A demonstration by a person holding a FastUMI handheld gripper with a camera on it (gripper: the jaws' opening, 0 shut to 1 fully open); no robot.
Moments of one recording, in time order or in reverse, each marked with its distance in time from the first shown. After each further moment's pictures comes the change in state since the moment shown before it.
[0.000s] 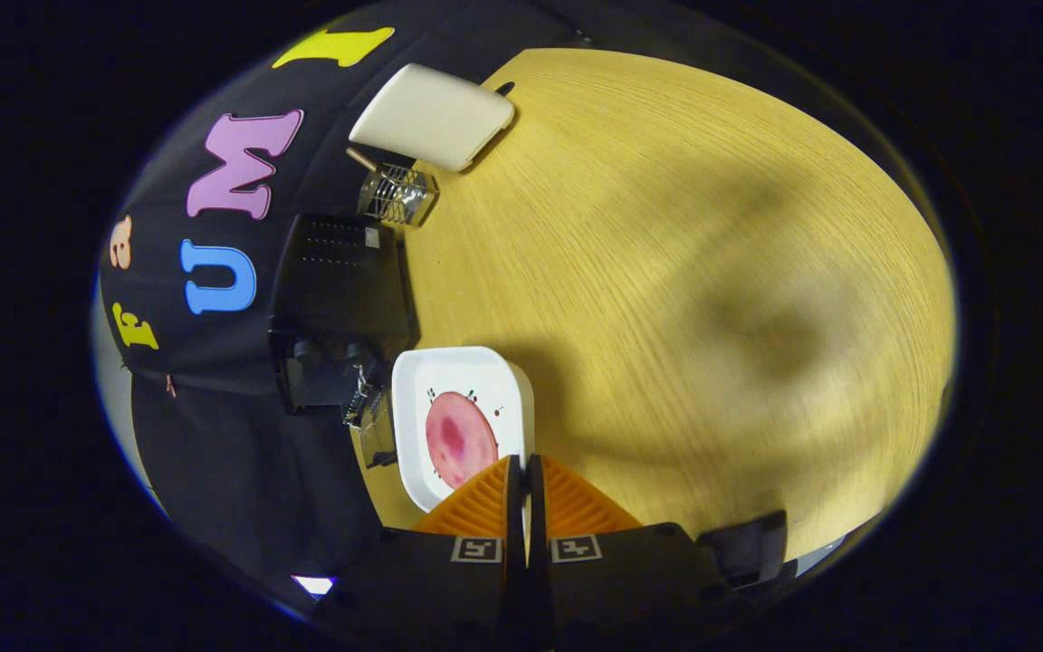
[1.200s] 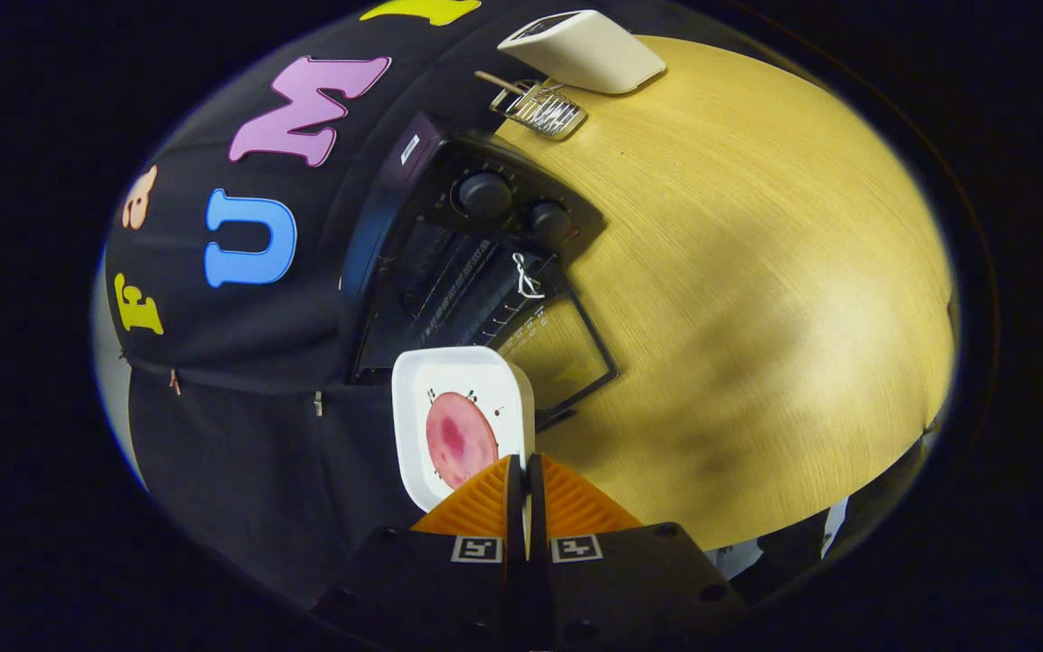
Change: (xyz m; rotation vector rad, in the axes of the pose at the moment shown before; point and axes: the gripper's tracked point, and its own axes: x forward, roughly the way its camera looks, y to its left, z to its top) arm 0.115 0.219 -0.140 0.044 -0.065 0.008
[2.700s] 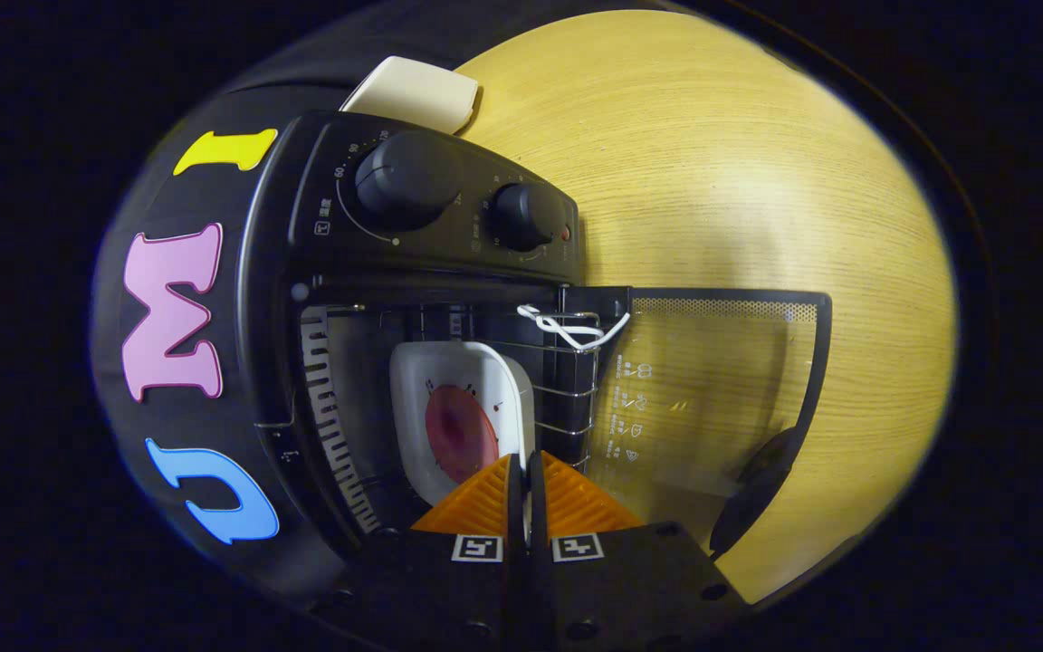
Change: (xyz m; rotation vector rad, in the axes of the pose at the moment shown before) arm 0.148 0.062 0.088 0.738 -0.489 -0.131
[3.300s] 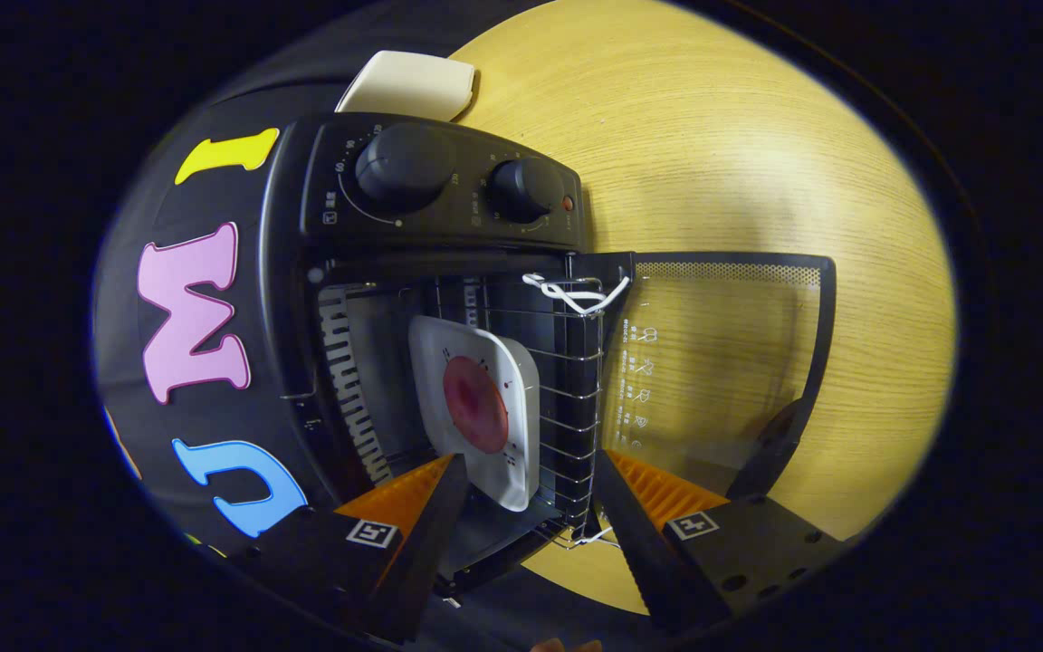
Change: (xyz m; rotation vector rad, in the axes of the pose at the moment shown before) arm -0.027 0.004 -0.012 -0.006 0.114 0.096
